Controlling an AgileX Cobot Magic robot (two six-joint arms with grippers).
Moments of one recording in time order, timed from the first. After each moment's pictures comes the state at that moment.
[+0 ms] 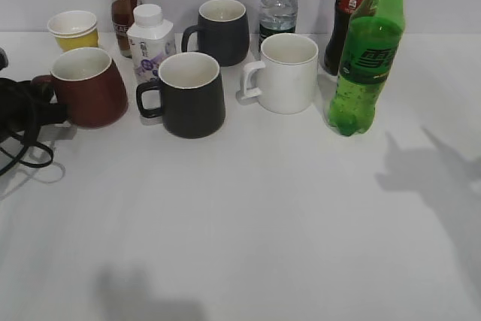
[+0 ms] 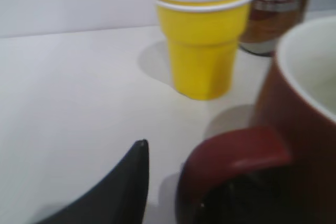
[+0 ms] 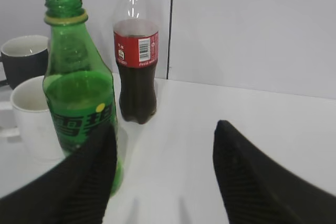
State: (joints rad) left arm -0.11 1.89 -0.58 -0.05 -0.94 0.05; right arm 0.17 0.88 -0.41 0.02 -0.22 -0.07
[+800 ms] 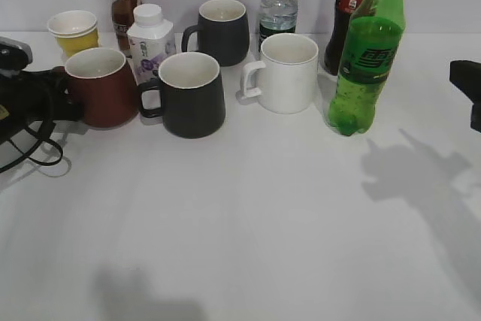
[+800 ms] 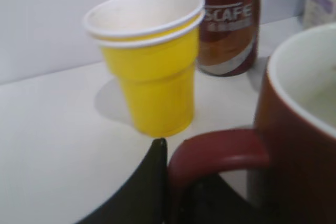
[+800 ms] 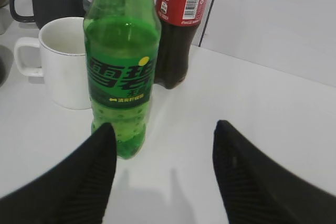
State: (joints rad) left arm -0.07 1.98 -0.68 0.18 -1.00 0.06; right arm 0.25 0.98 -0.41 -0.11 -0.21 -0.07
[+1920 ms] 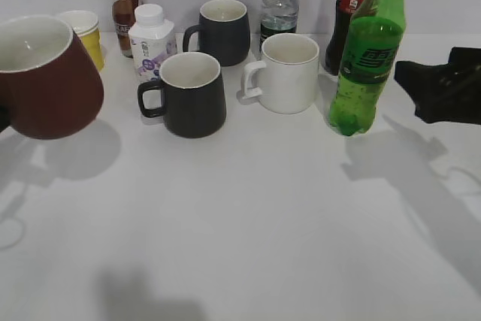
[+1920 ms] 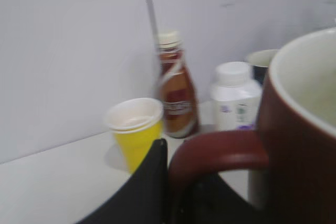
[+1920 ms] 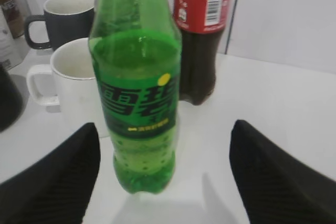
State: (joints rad) left arm -0.07 1.25 -0.28 0.32 -0.87 -0.05; right arm 0.26 1.26 -0.41 -0.17 -0.53 0.09
